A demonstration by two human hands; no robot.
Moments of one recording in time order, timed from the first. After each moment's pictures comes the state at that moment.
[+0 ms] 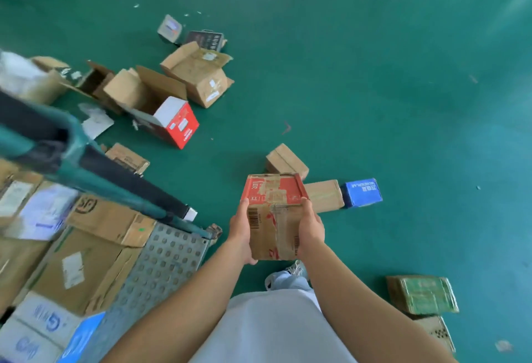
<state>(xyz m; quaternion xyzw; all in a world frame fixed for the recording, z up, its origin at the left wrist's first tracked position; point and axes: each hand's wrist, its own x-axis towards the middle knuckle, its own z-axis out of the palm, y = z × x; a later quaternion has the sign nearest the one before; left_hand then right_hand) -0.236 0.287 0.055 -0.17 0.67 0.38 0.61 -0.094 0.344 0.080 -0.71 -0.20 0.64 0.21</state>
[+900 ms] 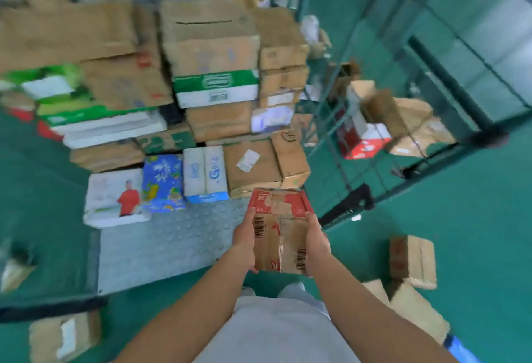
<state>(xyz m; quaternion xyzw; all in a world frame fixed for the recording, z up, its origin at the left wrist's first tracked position) -0.384 -0.185 -0.006 -0.44 0.51 0.62 0.41 -0.339 -0.030 0.103 -0.57 -0.55 0.60 -0.14</state>
